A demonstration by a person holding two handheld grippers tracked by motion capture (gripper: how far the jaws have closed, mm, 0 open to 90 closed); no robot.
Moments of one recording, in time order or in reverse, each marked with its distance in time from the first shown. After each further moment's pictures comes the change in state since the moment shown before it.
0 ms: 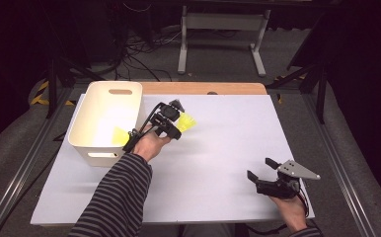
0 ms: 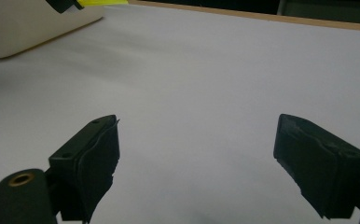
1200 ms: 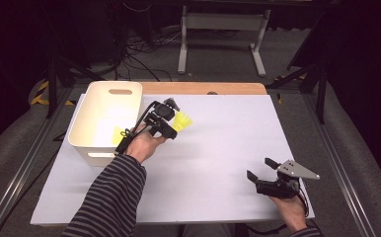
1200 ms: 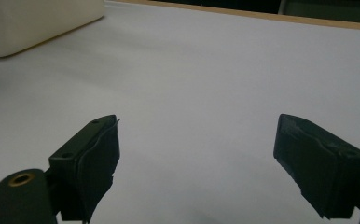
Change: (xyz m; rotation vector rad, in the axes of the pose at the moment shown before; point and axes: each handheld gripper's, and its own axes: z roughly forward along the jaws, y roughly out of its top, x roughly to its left) left arm 0.003 -0.010 -0.023 -0.015 0.010 0.005; right arm 0.000 0.000 0.001 0.002 0.002 -0.002
